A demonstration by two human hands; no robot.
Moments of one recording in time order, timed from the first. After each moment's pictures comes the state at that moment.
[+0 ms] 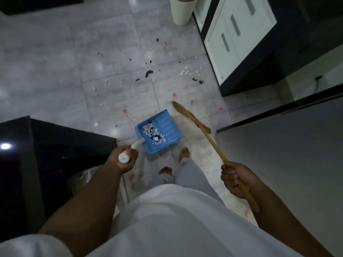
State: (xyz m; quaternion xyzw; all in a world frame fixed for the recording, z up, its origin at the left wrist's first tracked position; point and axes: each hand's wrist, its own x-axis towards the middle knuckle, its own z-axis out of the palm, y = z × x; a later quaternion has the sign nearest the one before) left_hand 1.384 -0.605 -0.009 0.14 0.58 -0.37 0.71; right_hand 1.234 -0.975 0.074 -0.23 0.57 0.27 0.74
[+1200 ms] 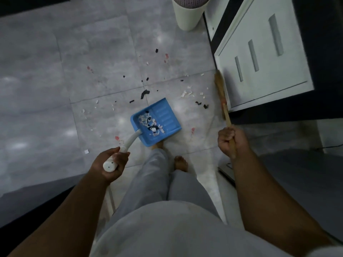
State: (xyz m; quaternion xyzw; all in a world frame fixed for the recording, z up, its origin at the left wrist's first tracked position) left_hand 1.703 -0.747 -0.043 0.13 0.58 -0.34 0.72; right_hand 1.686 -1.159 -0.070 -0.07 0.56 0.08 0.82
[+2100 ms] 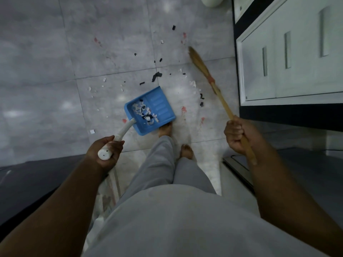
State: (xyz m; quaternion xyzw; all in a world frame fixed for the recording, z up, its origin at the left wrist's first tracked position) left_hand 1.735 -0.655 -0.056 0.08 0.62 -0.32 0.72; right_hand 1.741 -1.098 -0.038 -0.21 0.56 0.27 0.76
